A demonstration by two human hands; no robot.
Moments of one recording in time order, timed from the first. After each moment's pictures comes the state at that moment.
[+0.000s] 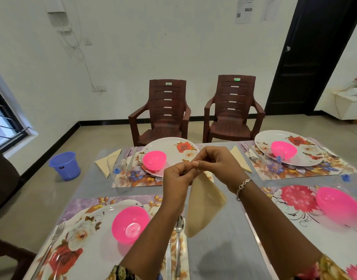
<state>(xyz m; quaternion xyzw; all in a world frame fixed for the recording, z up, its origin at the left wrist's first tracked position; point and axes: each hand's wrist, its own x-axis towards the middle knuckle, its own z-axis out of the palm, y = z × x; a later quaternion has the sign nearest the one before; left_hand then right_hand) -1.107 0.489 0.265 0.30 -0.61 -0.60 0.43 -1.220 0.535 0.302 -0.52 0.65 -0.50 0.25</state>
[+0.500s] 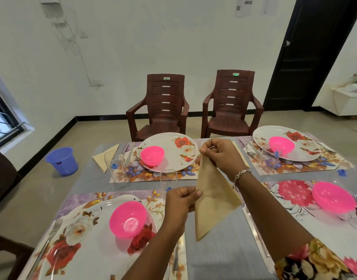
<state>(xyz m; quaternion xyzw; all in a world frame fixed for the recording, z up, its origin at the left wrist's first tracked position) -1.098 0.510 0.212 0.35 -0.53 -0.70 0.32 -1.238 0.526 0.292 -0.48 0.69 -0.50 0.22</state>
